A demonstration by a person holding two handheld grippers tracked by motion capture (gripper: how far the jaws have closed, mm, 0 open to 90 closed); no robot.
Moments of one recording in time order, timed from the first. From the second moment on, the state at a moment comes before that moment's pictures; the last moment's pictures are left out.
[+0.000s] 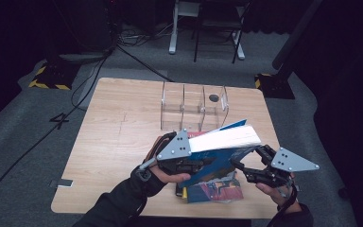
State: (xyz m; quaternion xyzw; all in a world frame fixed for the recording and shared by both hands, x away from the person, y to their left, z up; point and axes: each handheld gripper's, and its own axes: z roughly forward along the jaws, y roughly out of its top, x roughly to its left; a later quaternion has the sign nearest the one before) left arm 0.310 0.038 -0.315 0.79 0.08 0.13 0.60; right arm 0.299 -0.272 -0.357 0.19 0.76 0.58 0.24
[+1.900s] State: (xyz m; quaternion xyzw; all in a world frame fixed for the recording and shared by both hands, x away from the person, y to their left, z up) left arm 0.355 0.061 -0.271 0.78 0.19 0.19 0.56; right arm 0.336 -0.351 -0.445 0.37 0.80 0.43 0.21
